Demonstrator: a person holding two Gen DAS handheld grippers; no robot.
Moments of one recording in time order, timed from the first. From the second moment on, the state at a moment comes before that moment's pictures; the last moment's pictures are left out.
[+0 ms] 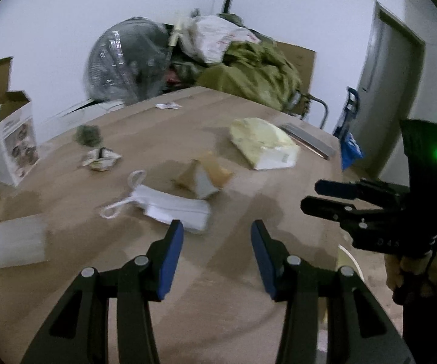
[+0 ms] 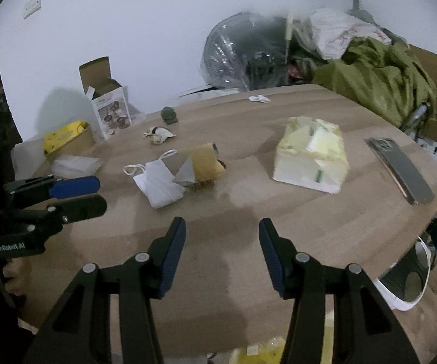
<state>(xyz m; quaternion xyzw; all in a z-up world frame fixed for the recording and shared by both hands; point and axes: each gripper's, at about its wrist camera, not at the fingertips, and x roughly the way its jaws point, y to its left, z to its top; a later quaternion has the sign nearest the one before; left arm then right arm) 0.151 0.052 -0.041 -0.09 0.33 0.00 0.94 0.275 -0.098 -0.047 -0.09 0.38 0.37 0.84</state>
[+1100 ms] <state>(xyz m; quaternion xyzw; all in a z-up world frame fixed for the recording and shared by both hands) 0.151 0.147 -0.073 -0.20 0.33 0.11 0.92 0.364 0.032 -0.096 -0.14 0.42 0.38 0.81</state>
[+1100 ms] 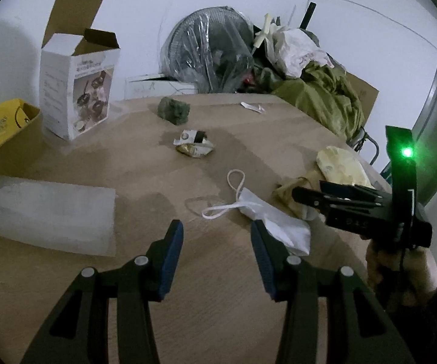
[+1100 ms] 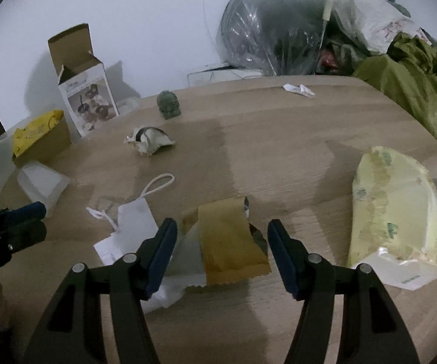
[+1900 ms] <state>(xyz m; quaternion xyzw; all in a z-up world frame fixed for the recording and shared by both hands) 0.230 0.072 -0.071 -0.11 0.40 0.01 0.91 0.349 -0.038 -0.057 -0.10 0.35 0.40 0.84</state>
